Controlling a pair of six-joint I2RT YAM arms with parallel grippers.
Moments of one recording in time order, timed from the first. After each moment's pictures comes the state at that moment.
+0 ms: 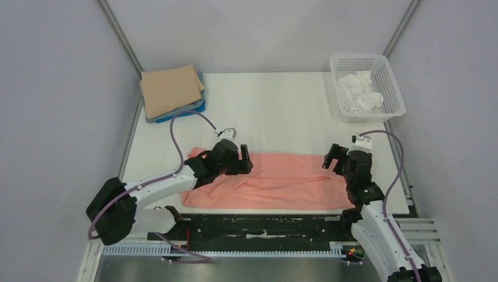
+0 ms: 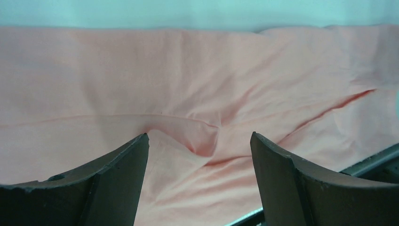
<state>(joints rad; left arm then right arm) -0.83 1.21 0.64 -0.19 -0.18 -0.74 0.12 0.60 0.27 -0.20 0.20 0.32</state>
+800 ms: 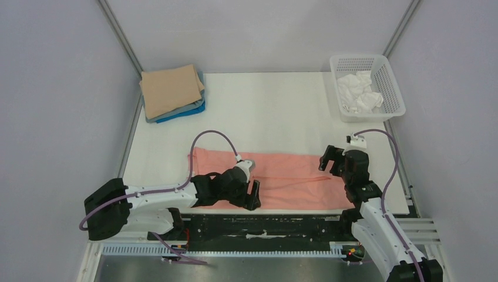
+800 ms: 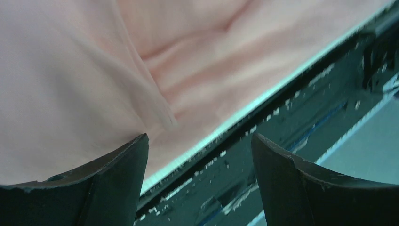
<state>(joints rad) -1.09 1.20 0.55 -0.20 -0.05 -0.74 0.14 0.66 0.26 -0.17 0.13 0.32</state>
